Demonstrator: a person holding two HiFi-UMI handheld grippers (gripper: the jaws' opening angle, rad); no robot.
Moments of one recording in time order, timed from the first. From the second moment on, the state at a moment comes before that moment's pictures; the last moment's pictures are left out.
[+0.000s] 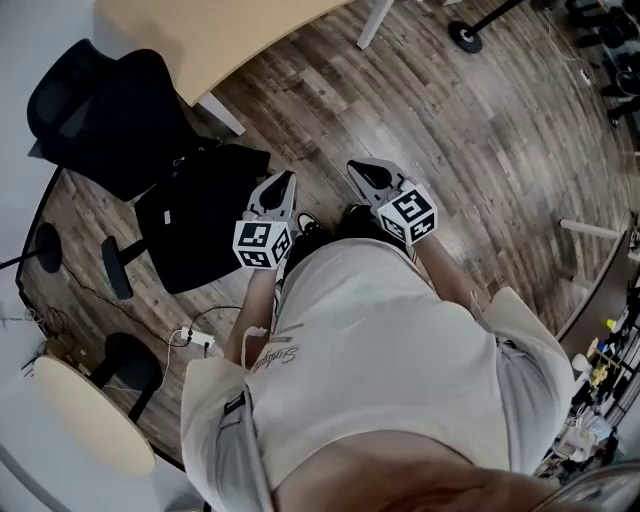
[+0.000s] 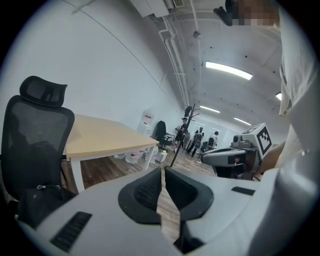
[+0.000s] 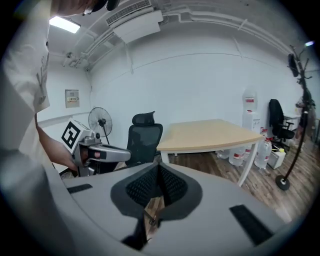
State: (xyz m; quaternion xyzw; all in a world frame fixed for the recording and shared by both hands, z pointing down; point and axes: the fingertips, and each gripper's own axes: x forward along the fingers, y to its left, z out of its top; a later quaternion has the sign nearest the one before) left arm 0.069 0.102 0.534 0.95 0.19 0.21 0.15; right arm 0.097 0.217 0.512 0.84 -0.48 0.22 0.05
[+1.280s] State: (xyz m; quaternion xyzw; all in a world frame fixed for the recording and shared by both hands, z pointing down) left arm 0.227 -0.011 0.548 0.95 -0.14 0.21 0.19; right arm 0.327 0.059 0.571 0.60 -0.76 0.25 0.09
